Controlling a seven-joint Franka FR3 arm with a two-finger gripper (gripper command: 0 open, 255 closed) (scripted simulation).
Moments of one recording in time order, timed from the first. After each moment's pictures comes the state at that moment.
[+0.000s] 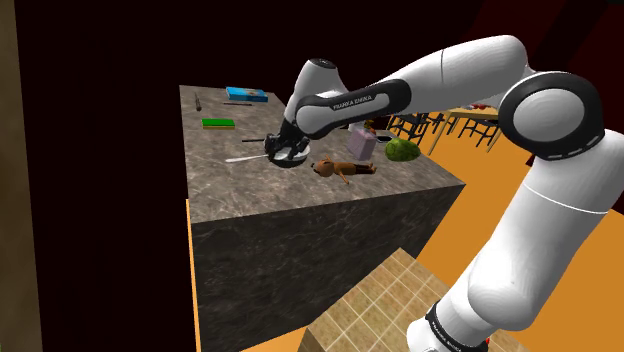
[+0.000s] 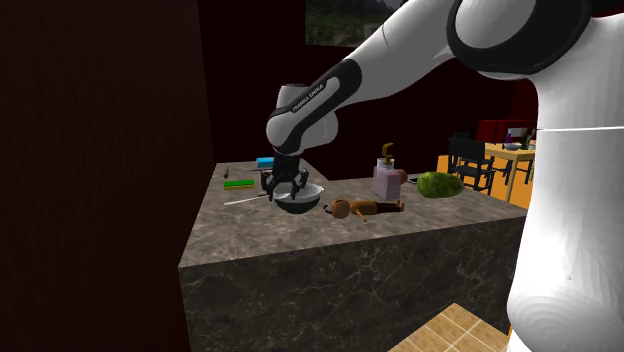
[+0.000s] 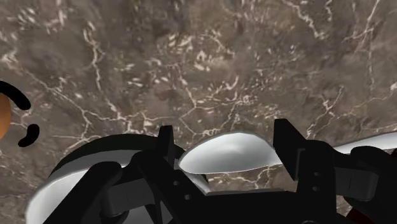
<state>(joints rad) 0.05 0.13 0.11 -2.01 -0.08 2.43 0.44</state>
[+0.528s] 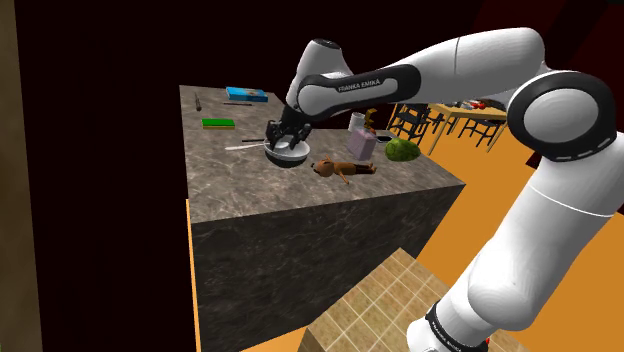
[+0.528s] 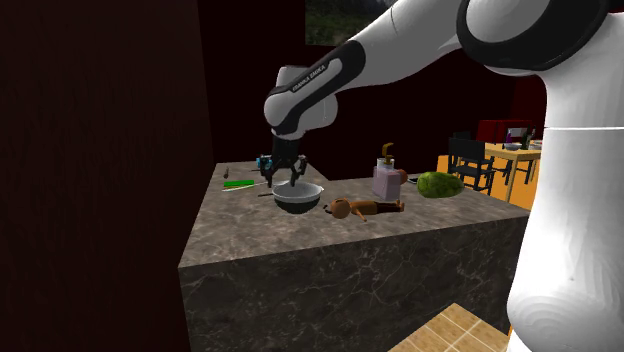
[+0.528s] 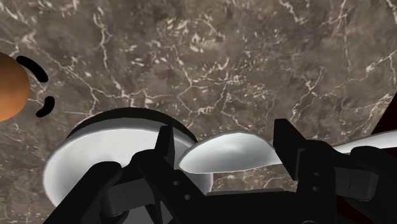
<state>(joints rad) 0.04 0.10 0.12 -1.94 -0.07 2.33 0.42</state>
